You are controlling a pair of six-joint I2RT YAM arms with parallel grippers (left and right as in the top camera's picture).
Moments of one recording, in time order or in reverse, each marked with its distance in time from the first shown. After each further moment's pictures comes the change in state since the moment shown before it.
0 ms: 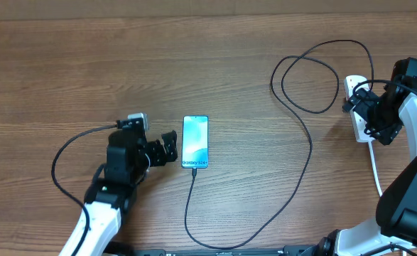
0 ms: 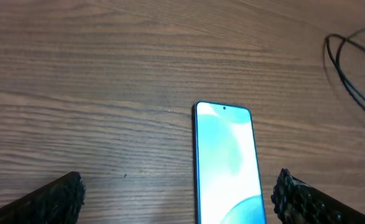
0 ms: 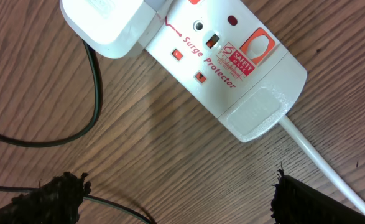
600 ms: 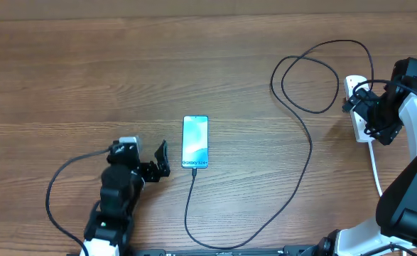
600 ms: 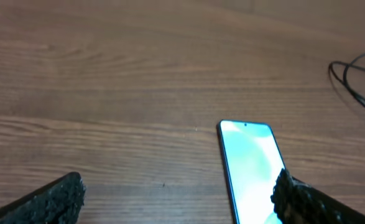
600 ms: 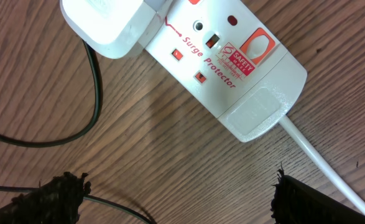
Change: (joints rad) left arm 0.000 -0.278 -0.313 0.291 -0.123 0.093; right arm 0.000 0.000 0.000 0.000 0.000 0.000
